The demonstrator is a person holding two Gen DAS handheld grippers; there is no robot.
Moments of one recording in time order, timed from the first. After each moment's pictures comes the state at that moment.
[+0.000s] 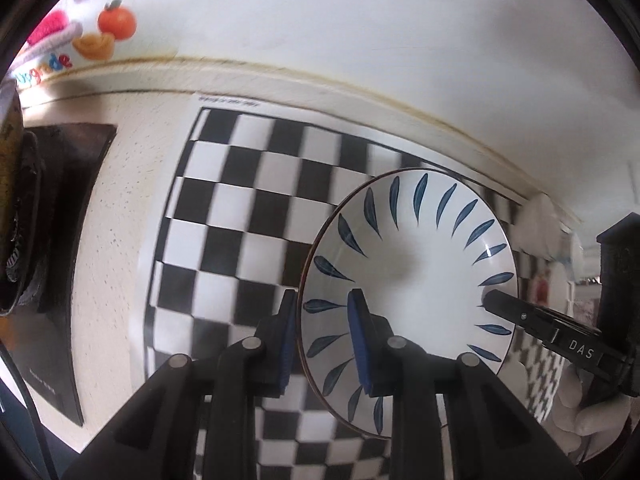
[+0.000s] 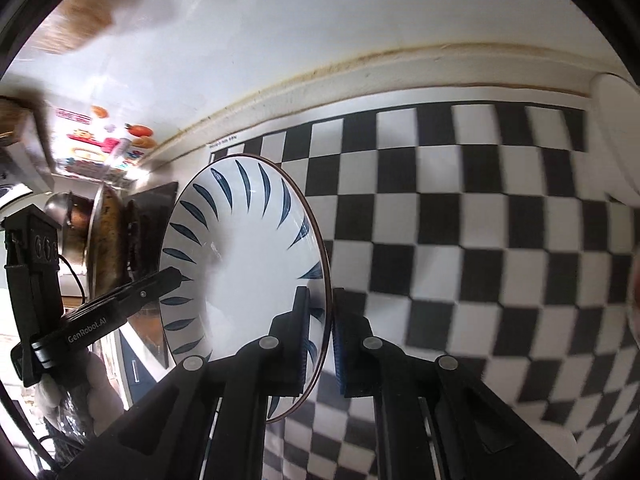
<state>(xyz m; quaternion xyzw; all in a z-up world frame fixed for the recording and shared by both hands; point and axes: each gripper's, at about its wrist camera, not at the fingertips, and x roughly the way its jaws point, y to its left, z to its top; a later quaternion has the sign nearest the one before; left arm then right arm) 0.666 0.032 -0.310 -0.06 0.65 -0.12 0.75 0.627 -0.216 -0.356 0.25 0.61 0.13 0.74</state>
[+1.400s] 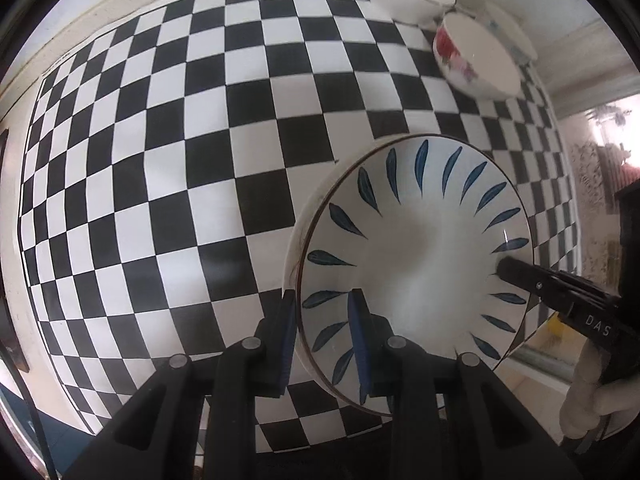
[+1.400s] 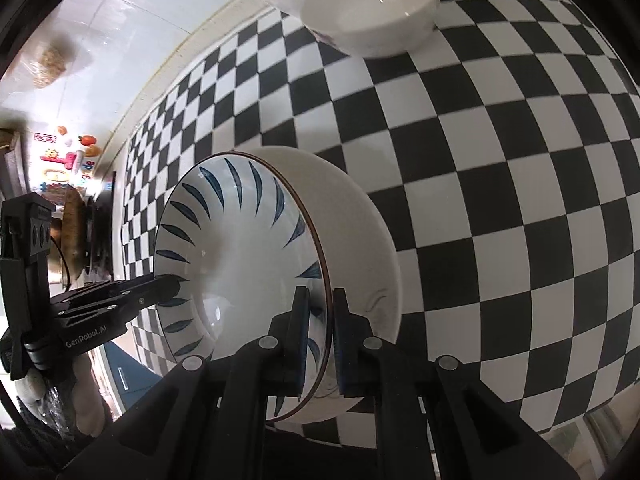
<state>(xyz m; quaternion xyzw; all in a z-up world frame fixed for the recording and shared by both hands) 0.484 -0.161 -0.366 0.10 0.71 -0.22 0.66 0.364 -0.383 -0.407 0.31 0.62 0.02 0.72</state>
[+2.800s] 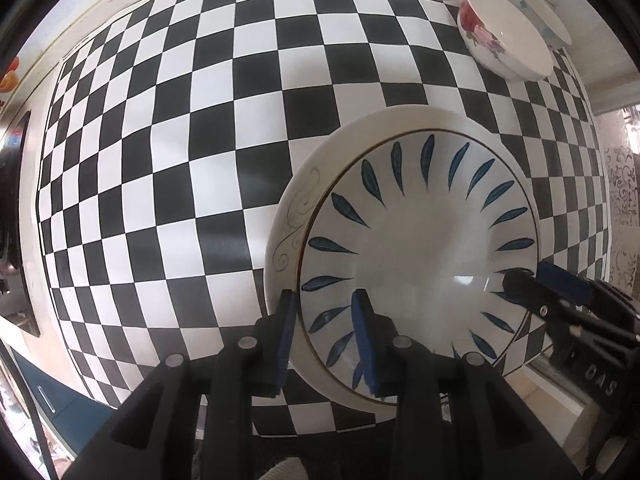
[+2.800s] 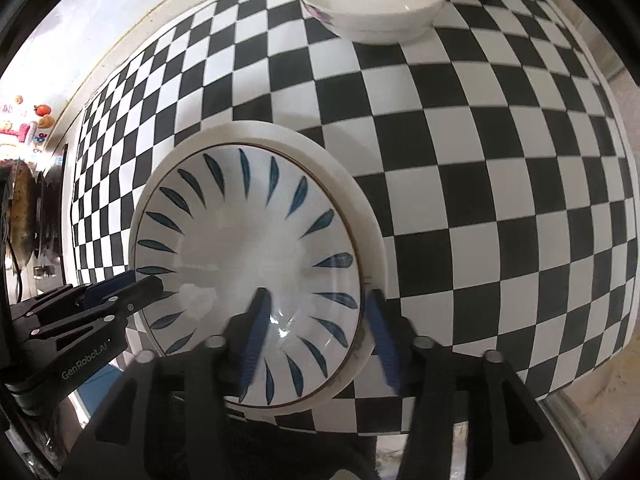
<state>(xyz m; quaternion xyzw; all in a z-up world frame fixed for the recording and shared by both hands) 0.462 -0.186 -0.374 0.12 0.73 -0.14 0.66 0.393 -0.334 -0.404 0.22 0.67 -0.05 0.71</state>
